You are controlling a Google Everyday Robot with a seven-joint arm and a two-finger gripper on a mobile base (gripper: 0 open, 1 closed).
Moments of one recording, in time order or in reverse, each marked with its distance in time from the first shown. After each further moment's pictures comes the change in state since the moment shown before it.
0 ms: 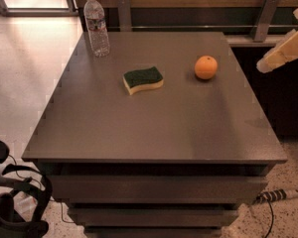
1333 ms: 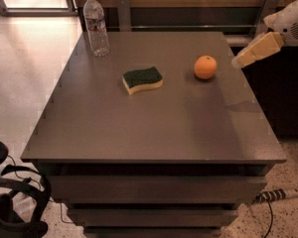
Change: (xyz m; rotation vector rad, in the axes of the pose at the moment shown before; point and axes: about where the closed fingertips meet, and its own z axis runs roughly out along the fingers) arm -0.021 -0.012 0.064 -0.073 -0.106 0.037
